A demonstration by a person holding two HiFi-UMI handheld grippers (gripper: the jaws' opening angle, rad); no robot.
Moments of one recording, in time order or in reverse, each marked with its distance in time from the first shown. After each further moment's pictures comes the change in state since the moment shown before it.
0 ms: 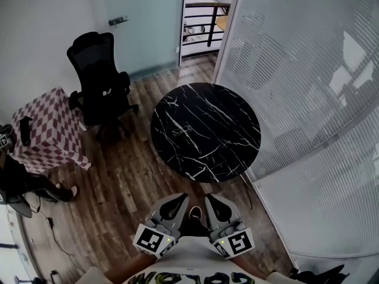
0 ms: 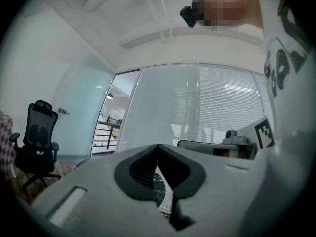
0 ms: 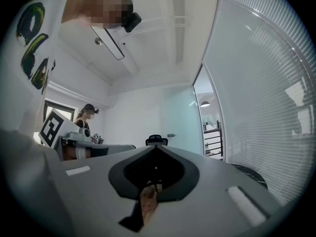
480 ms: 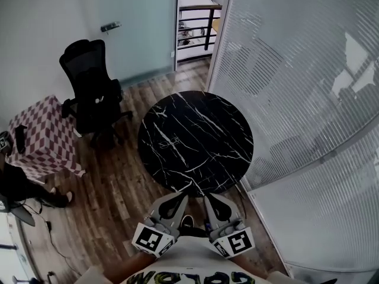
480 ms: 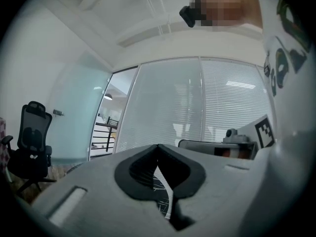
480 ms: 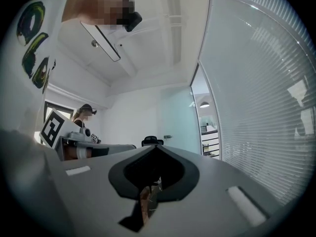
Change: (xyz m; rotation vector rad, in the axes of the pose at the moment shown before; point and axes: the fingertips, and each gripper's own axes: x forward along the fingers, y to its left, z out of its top) left arm 0.121 -0.007 0.009 0.024 -0.005 0.010; right arm 0.018 -0.119 0.018 -0.006 -0.014 0.017
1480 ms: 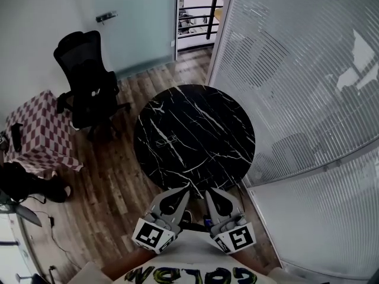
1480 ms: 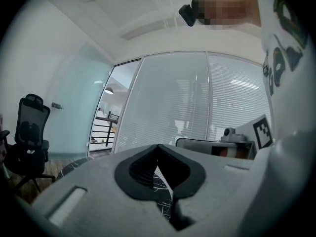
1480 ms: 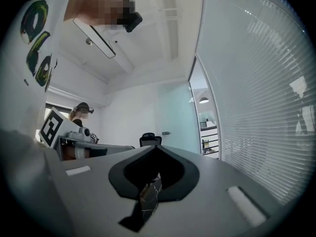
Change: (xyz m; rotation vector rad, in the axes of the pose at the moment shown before) left arm 0.061 0.031 -0.009 -0.034 0.055 0.000; right arm 0.044 -0.056 -0.011 0.023 0.047 0.003
